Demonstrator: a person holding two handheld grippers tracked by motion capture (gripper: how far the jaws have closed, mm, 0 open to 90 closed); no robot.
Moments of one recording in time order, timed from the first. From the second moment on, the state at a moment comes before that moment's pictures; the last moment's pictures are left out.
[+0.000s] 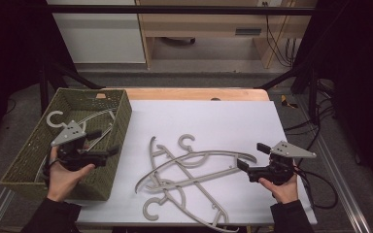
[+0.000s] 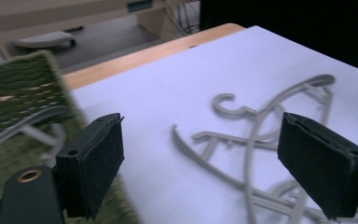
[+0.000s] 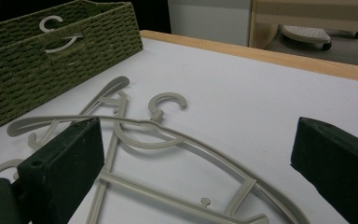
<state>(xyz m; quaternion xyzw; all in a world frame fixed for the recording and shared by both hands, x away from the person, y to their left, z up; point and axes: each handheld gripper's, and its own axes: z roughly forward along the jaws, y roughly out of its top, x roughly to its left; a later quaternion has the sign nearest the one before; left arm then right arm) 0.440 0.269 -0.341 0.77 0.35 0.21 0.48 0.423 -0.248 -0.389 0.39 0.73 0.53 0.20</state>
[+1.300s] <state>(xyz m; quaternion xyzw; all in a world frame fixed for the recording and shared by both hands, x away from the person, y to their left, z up) 0.478 0.141 -0.412 0.90 0.26 0.11 0.33 0.424 -0.245 -0.391 0.39 0.73 0.52 0.20</state>
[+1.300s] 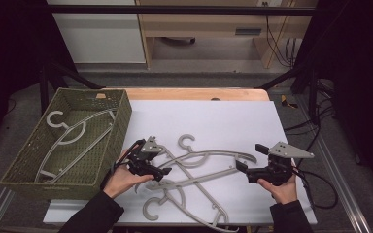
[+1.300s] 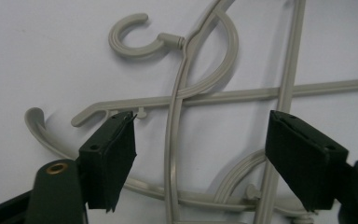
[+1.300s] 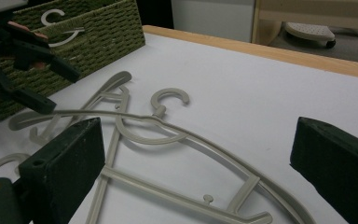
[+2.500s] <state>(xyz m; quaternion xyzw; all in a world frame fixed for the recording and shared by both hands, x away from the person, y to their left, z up) 0.514 0.119 -0.454 0.93 0.26 0.09 0.24 0.426 -0.242 -0.395 0.38 0.74 0.52 0.19</state>
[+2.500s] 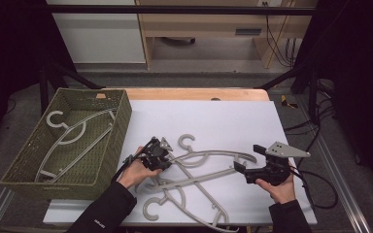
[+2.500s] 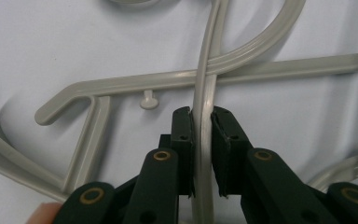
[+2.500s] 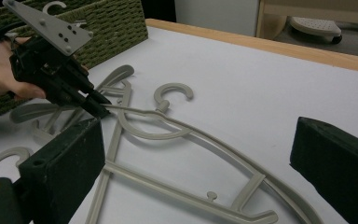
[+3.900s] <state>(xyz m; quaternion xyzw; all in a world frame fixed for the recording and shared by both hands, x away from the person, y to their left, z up) 0.463 0.156 -0.399 0.88 0.30 0.15 0.33 0.424 -0.247 -0.393 0.39 0.74 0.52 0.19</state>
